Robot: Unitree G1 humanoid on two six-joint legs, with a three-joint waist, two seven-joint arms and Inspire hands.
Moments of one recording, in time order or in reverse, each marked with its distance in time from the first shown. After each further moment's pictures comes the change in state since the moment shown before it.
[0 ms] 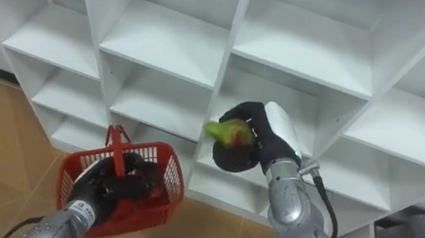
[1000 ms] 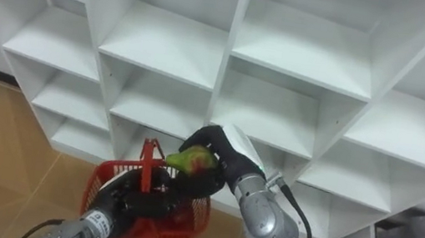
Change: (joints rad) left arm 0.001 0.000 -0.120 -0.002 0.029 0.010 -0.159; right arm 0.015 0.041 0.115 -0.037 0.005 0.026 0.132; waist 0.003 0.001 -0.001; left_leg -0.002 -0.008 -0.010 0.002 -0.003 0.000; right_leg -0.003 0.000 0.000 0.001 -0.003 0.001
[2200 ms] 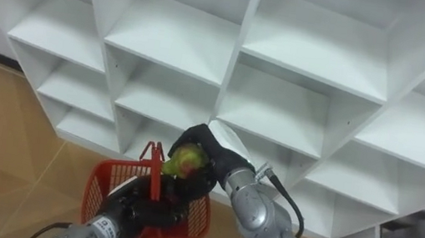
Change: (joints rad) left arm 0.002 0.000 -0.035 0.000 0.008 0.000 -0.010; right arm -0.035 0.024 0.004 0.010 -0.084 0.008 0.072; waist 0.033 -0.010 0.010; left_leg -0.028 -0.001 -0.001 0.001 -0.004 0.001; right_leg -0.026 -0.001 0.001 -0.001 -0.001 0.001
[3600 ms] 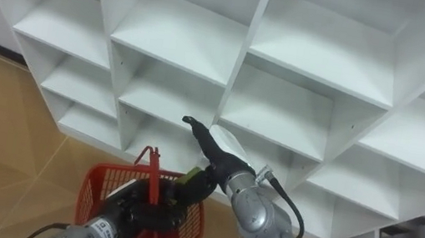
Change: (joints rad) left arm 0.000 0.015 0.002 0.002 0.010 0.017 -0.004; right arm -0.005 0.000 0.008 0.030 0.001 0.000 0.001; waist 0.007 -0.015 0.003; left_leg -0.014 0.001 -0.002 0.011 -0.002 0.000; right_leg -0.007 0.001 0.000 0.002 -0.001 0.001
